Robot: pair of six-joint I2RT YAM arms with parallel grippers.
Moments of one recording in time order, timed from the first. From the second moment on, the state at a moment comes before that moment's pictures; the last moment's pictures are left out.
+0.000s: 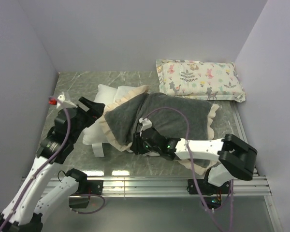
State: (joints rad) left arm -0.40 0.65 0.90 -0.50 -0.24 -0.91; right arm 1.08 1.52 0.74 0.18 0.12 0.69
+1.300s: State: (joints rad) left arm -0.05 1.27 0.82 -0.11 0.38 -0.79; right arm 0.86 1.35 0.97 -0.20 0.35 0.59
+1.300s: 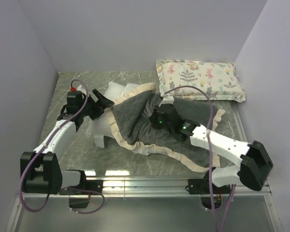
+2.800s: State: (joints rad) left arm -0.05 1.27 0.77 -0.03 0.38 -0.85; right arm 1.05 1.55 1.36 -0.52 0.59 0.56
